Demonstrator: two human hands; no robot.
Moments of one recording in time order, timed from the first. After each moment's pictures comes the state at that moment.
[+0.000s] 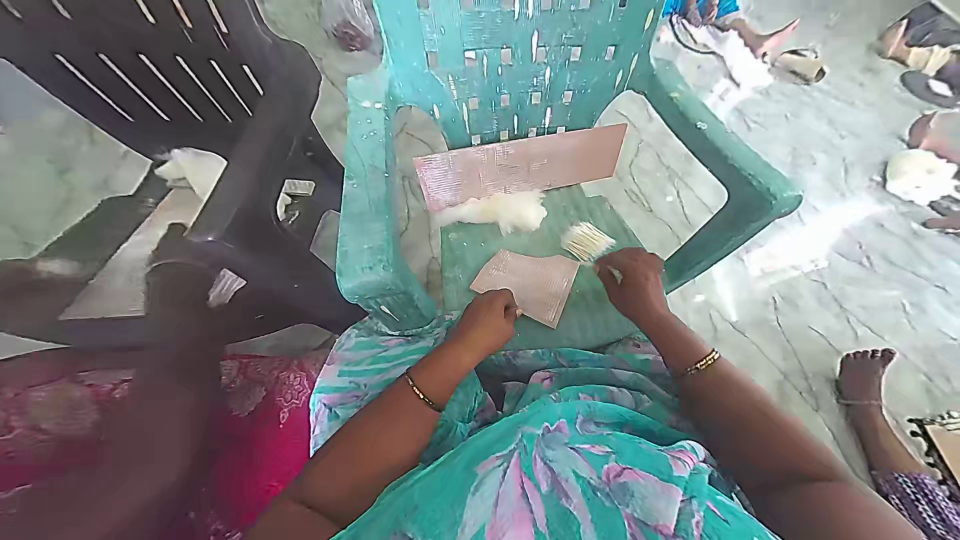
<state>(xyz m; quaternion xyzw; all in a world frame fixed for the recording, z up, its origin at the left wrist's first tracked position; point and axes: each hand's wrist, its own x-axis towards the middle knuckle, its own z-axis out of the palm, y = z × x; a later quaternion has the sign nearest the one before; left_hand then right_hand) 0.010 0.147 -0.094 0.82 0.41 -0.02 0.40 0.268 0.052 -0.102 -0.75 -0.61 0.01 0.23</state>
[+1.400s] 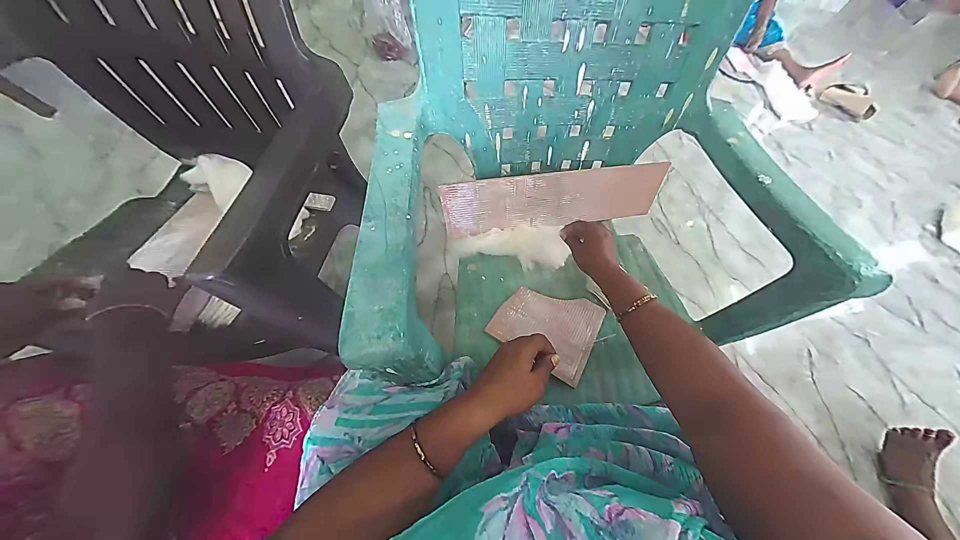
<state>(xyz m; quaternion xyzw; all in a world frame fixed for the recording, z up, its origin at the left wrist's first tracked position) 0.017 0.157 -0.092 0.79 0.33 0.03 0.52 0.279 0.249 -0.122 -0.76 -0.57 0.15 0.27</state>
